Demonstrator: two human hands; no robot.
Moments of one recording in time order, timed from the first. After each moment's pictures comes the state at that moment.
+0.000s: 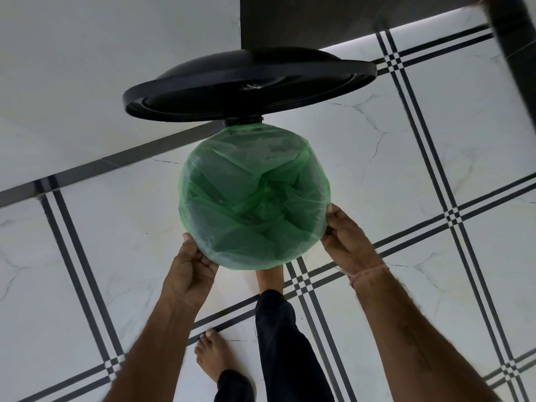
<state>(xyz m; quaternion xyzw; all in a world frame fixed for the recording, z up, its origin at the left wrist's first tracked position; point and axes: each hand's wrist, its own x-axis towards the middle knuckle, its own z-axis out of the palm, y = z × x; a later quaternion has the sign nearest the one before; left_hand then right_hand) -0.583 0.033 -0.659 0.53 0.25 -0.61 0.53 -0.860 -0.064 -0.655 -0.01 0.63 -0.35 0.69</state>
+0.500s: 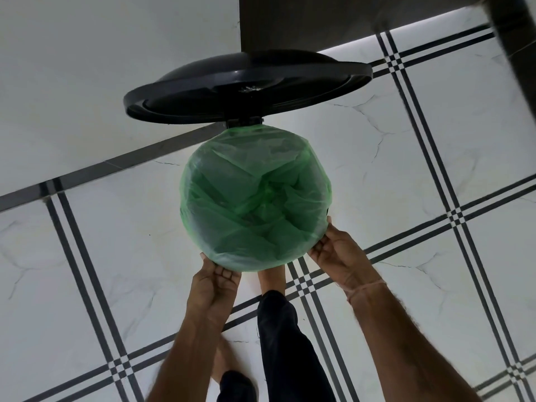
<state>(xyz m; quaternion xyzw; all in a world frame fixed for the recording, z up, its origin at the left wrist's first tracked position) -0.622 0.051 -0.653 0.50 0.34 -0.58 0.54 -0.851 -0.040 -0.648 0.08 0.61 -0.34 0.71</state>
